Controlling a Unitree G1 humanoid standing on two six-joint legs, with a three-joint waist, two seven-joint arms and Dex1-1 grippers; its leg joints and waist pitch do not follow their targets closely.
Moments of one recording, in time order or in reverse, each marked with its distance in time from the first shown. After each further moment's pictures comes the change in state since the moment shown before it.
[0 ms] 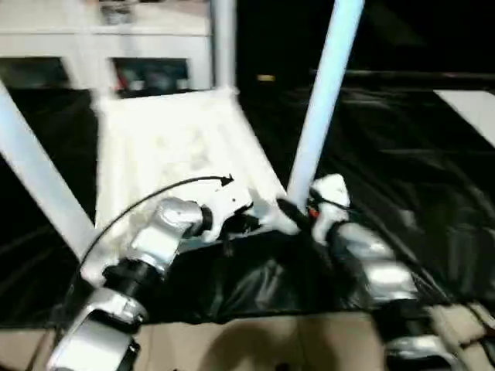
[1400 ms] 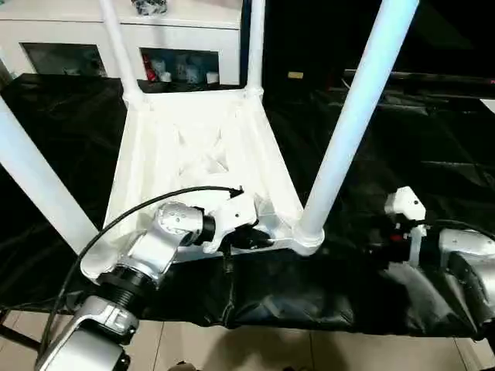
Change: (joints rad) left arm 0.039 0.083 -0.070 -0.071 -0.064 -0.148 -0.240; right arm 0.150 -0.574 -0.005 -0.232 0.197 0.125 0.737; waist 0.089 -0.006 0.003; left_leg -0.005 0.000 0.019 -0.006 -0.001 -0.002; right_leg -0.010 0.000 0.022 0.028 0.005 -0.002
